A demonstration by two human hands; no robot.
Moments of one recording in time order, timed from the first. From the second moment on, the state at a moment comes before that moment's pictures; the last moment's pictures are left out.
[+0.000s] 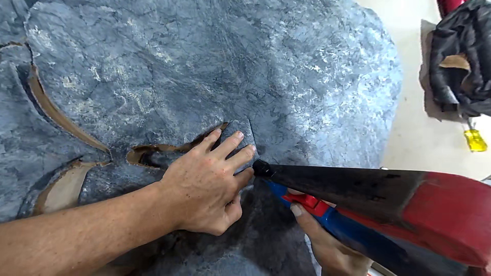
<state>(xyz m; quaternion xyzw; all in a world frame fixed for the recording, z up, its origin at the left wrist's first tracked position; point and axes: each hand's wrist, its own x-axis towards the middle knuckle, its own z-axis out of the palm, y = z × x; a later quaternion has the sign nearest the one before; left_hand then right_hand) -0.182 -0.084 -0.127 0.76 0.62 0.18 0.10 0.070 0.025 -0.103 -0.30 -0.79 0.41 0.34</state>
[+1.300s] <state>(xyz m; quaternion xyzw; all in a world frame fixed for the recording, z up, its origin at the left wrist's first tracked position) -0.190 -0.116 -0.135 0.77 0.57 0.25 0.12 0.003 -0.071 -0.084 -0.47 -0.69 0.32 0.45</state>
